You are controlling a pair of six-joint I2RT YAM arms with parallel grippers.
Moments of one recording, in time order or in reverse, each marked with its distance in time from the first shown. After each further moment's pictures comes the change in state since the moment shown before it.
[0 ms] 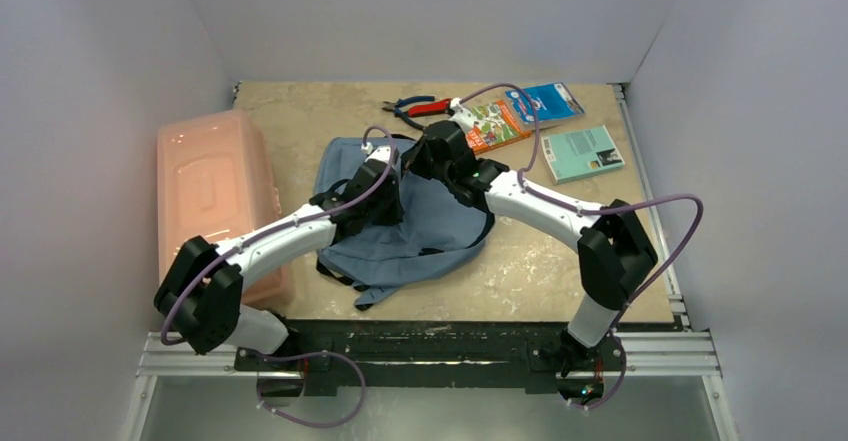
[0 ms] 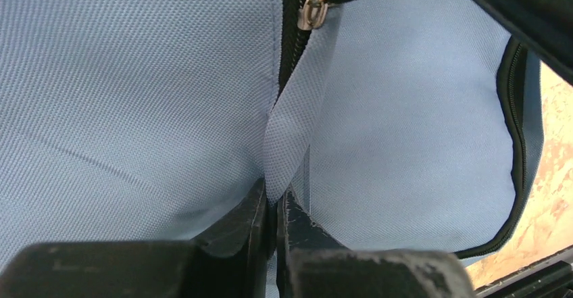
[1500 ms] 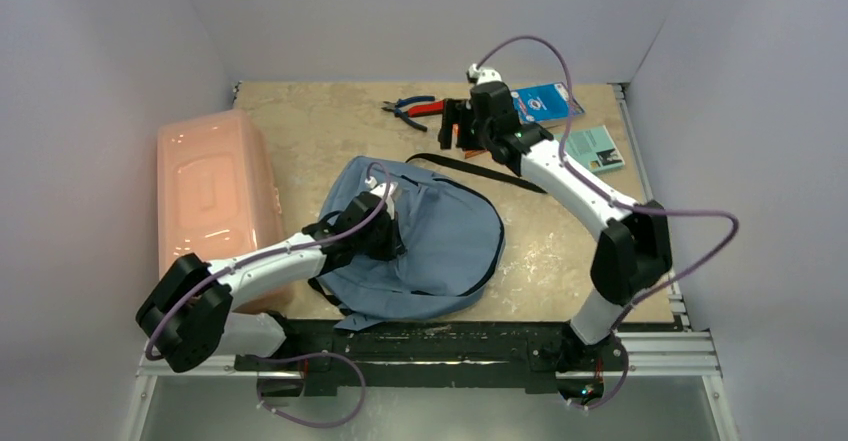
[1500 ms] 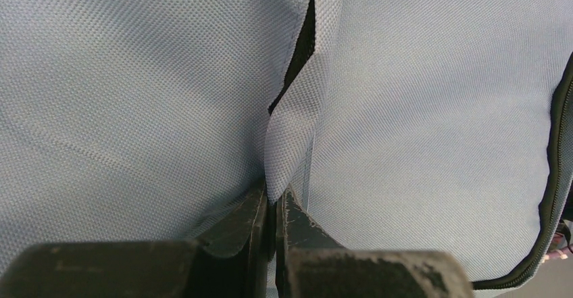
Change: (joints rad) left arm -0.061 -0.119 -0.269 0.131 0.192 -0.002; right arm -0.249 0.062 0.264 -0.332 -0.140 -0.564
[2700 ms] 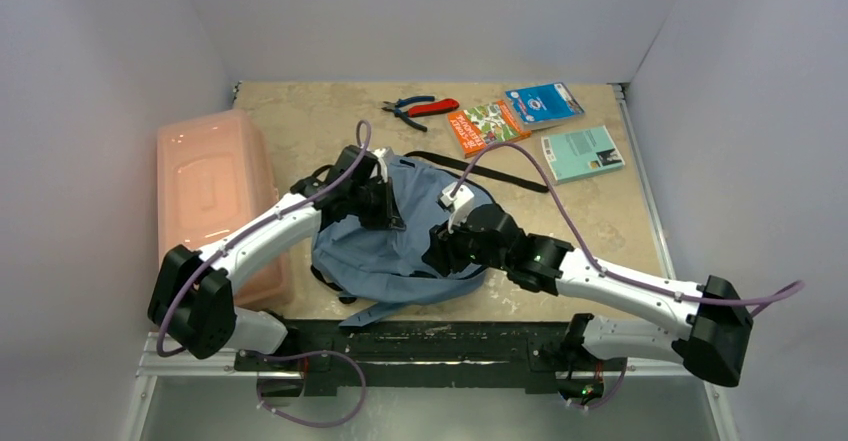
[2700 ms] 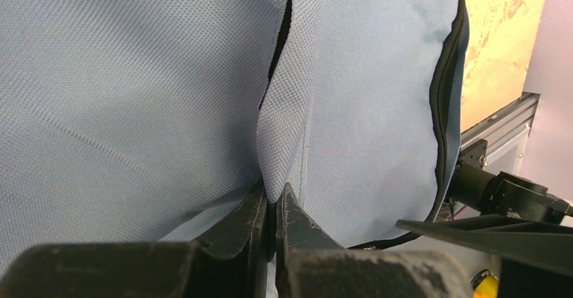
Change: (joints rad) left arm 0.171 0.085 0.347 -0.362 0.226 -0.036; right arm 0.471 -0.678 -0.828 0.192 -0.111 -0.034
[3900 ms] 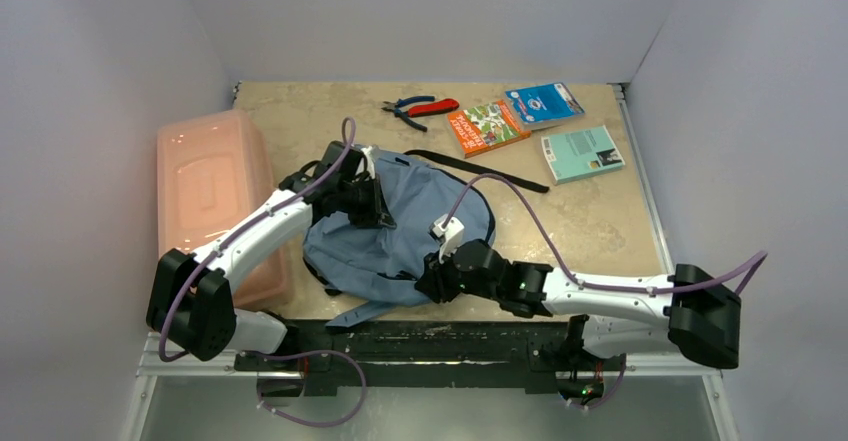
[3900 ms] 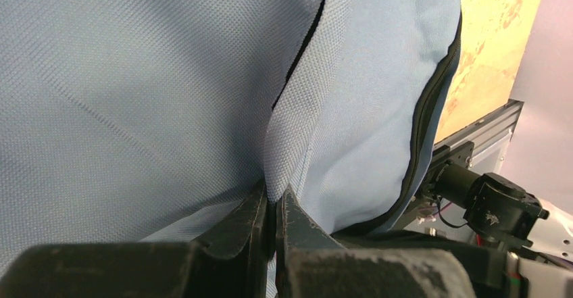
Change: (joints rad) left arm 0.088 -0.013 0.012 -0.080 0.066 0.002; right arm 0.187 0.074 -0.203 0.273 0.082 0.185
